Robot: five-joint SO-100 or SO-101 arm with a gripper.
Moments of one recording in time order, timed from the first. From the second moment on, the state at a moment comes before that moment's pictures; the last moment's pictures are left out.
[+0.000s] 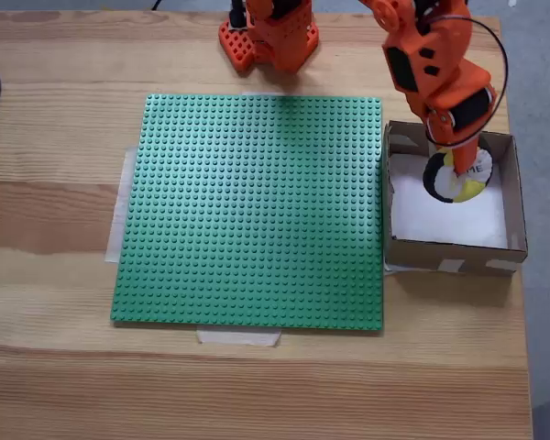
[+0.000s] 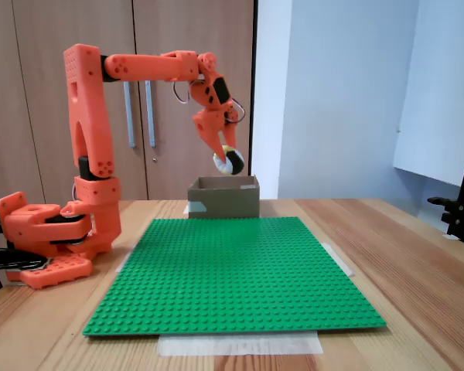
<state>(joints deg) -46.5 91.8 75.8 67.1 7.3</state>
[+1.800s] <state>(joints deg) -41.7 113.4 97.1 60.0 4.5</state>
